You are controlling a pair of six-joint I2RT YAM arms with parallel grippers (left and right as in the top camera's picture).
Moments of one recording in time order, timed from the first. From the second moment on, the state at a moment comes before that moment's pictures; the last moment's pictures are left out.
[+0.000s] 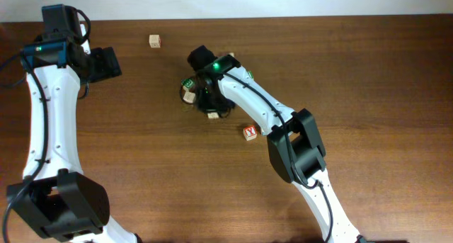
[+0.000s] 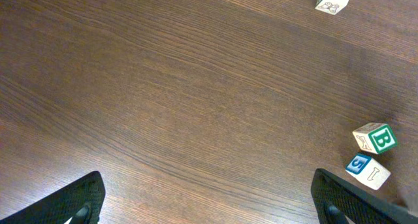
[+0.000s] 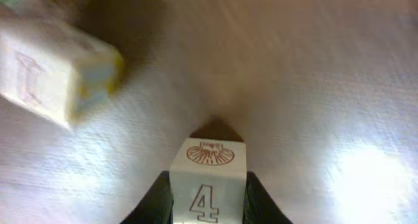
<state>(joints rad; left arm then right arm) 0.17 1.82 1.82 -1.09 -0.11 -0.14 0.62 2.51 2.25 -1.19 -0.09 0.56</state>
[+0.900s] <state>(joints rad) 0.17 1.82 1.82 -1.09 -0.11 -0.14 0.62 2.49 2.19 -1.52 -0.04 0.52</state>
